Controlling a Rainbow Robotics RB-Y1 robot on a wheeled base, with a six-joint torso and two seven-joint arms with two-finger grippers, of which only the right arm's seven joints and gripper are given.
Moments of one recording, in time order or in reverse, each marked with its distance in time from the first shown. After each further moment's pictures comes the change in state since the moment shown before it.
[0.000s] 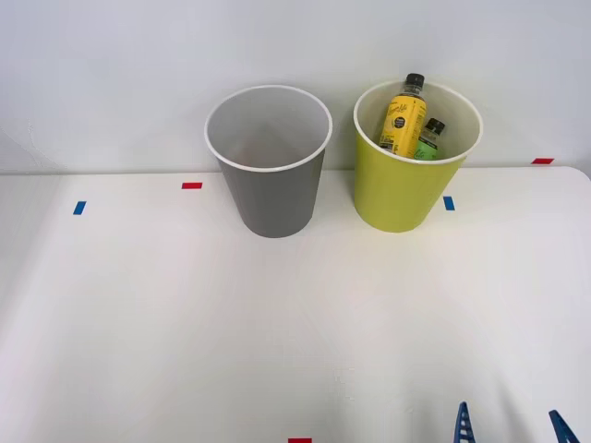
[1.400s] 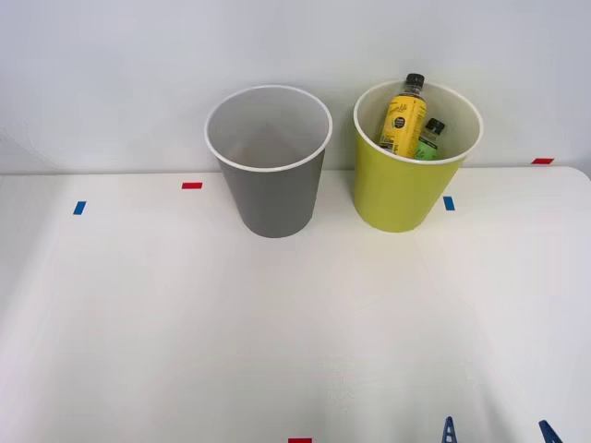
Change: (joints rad) arm 0.017 -0.070 0.093 0.011 -0.091 -0.062 0.156
